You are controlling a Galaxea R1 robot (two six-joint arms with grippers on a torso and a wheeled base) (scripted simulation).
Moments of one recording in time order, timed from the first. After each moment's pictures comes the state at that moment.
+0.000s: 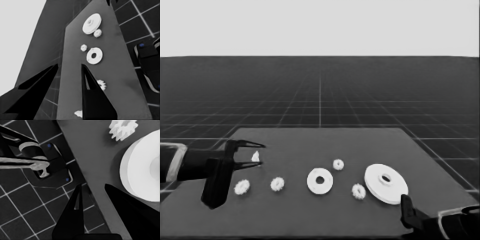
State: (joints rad) left arm -0.35 1.76 -0.42 0.31 0.68 0.35; right arm -0.35 1.76 -0.38 -0.70 -1.18 0.32
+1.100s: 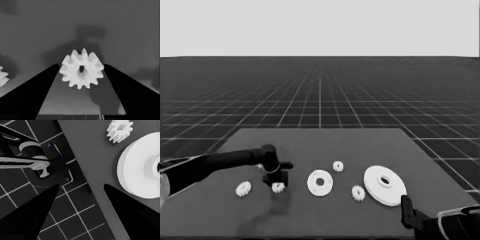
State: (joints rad) left arm 0.21 2.51 -1.36 0.36 1.41 -1.17; right arm -0.35 1.76 -0.39 -0.70 -1.18 0.32
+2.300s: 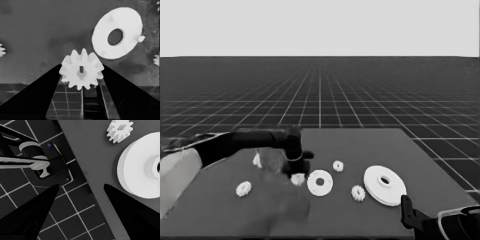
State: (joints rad) left arm 0.01 2.73 -1.25 0.19 1.56 -1.49; right arm -0.35 1.76 -0.39 -0.70 -1.18 0.32
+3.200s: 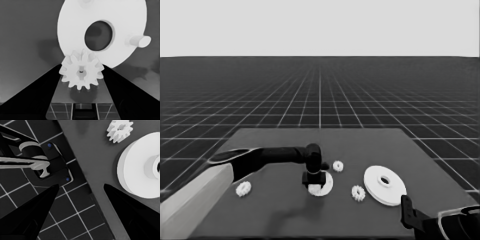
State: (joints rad) left arm 0.18 2.96 -1.49 0.36 1.54 -1.47; right arm -0.35 1.76 -0.39 -0.70 -1.18 0.32
